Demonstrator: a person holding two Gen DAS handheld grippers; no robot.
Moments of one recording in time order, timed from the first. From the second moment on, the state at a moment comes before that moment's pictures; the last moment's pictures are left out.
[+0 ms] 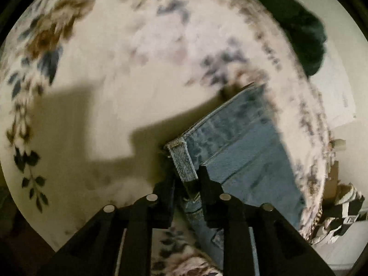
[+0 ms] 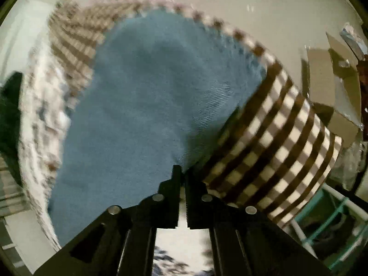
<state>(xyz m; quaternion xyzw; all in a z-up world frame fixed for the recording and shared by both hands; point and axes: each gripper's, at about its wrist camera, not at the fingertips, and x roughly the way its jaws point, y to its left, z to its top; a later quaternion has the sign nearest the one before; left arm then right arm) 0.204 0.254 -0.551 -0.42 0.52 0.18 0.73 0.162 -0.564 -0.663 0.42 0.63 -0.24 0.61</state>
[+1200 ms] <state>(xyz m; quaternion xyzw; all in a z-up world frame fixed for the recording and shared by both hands) 0.269 -0.138 -0.579 -0.09 0.68 -0.12 0.72 0.132 -0.658 -0.676 0.54 0.46 -0.23 0.66</state>
